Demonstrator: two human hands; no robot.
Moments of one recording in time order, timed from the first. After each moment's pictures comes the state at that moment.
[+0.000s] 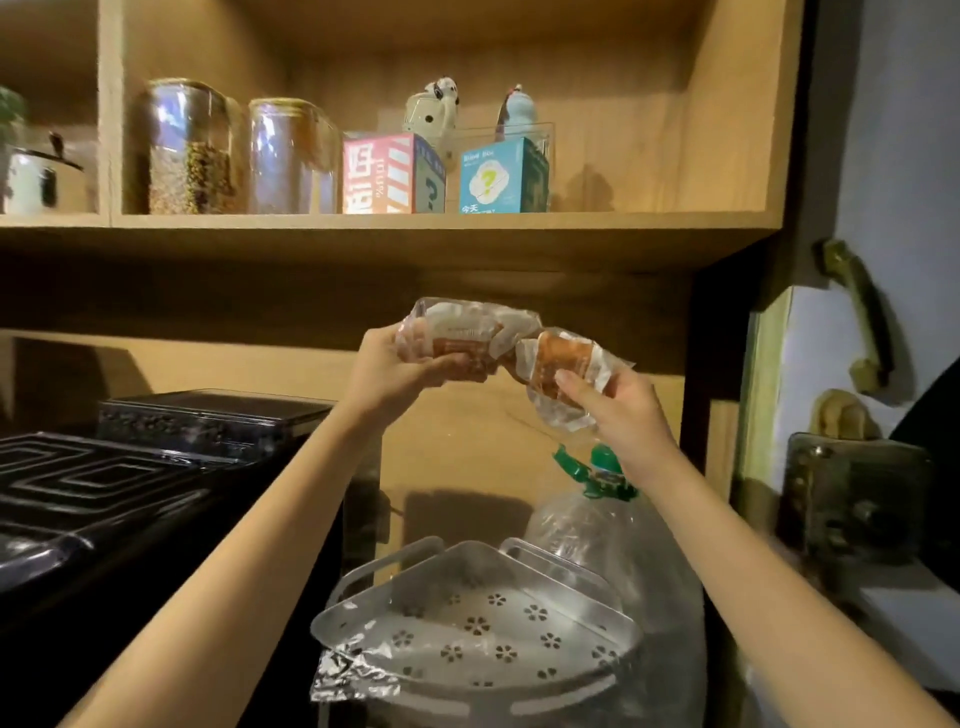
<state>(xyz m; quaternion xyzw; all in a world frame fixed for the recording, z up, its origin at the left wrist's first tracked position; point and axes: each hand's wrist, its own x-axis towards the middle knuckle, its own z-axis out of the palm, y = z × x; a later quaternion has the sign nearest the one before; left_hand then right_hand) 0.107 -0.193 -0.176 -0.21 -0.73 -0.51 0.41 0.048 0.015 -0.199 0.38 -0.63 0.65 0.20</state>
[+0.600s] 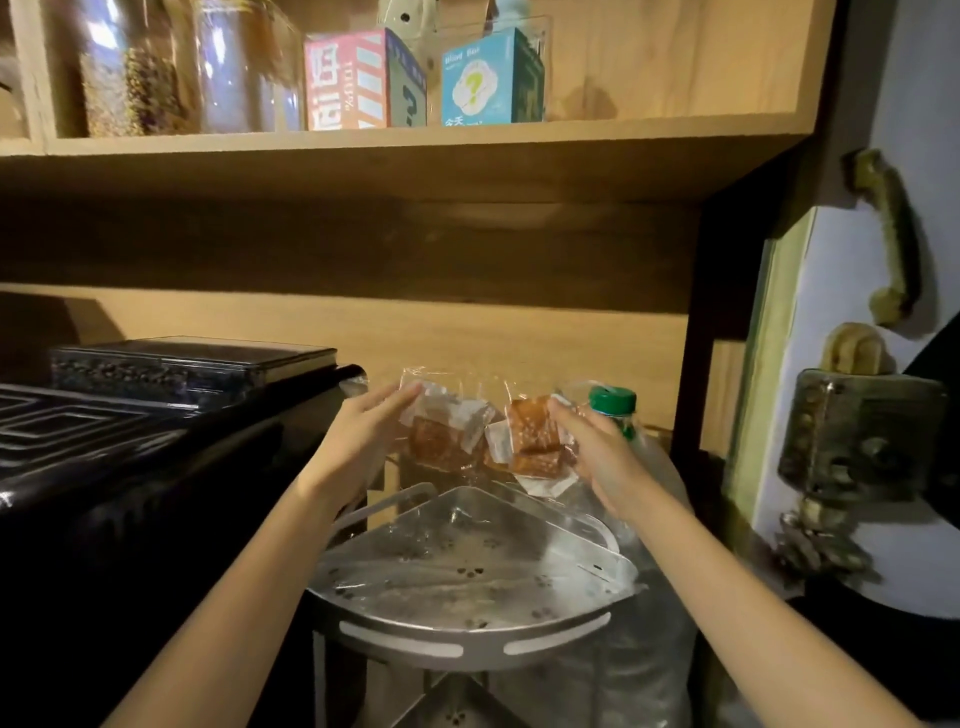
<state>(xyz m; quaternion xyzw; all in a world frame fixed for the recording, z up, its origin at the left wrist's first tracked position) 0.081 -0.206 -0.273 -0.09 -0.69 -0.68 0.24 0.008 0.009 -0.287 0.23 -0.70 0.68 -0.01</state>
